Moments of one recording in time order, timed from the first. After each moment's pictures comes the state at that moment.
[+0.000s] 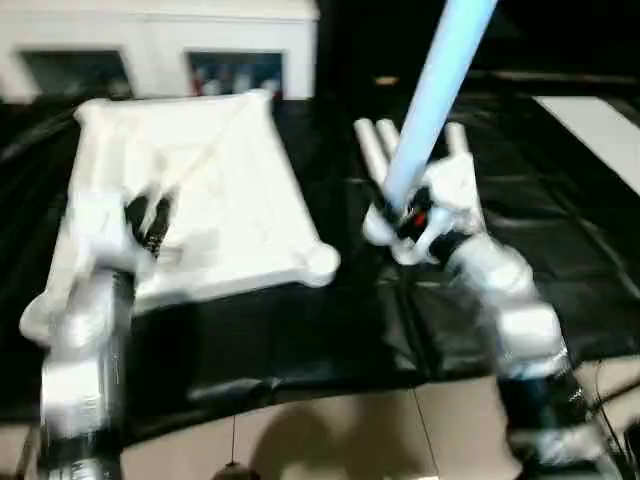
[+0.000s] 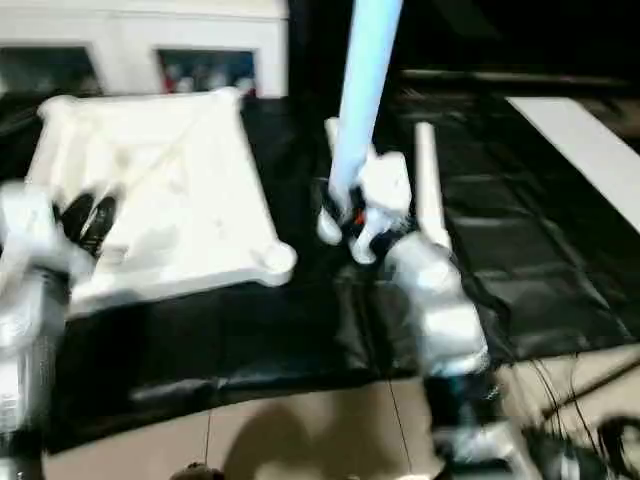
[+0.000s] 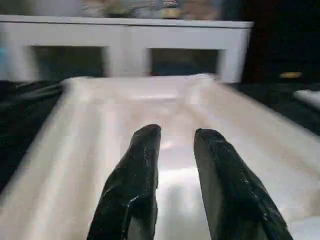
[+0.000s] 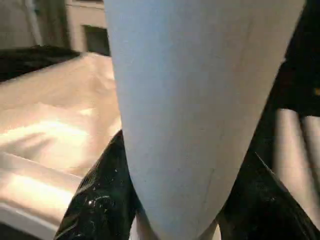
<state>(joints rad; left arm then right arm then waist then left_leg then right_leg) -0.15 0.17 0.34 -0.07 -0.08 0.15 -0.18 -0.42 -0.05 0.06 0.08 0.11 0.28 0.35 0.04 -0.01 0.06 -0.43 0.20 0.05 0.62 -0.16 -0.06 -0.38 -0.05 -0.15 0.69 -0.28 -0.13</state>
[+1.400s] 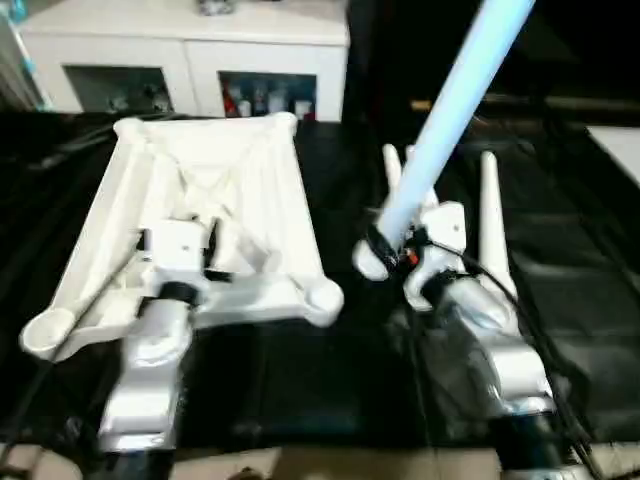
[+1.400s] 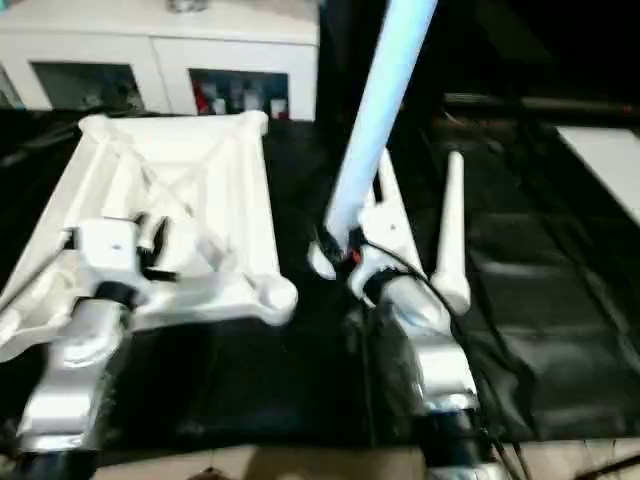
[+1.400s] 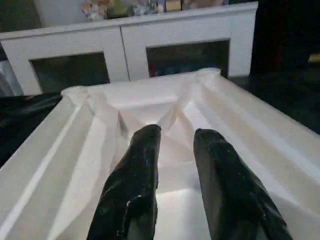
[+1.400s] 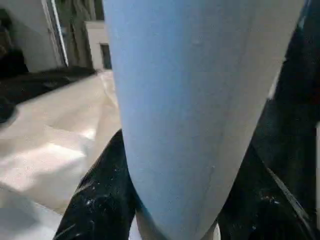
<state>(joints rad) -0.12 0.14 0.15 -0.04 0.05 0.13 -0.07 -0.36 -0.01 0.10 0.13 0.16 0.19 0.40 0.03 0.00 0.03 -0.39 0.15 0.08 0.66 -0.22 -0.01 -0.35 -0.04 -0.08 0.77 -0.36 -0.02</state>
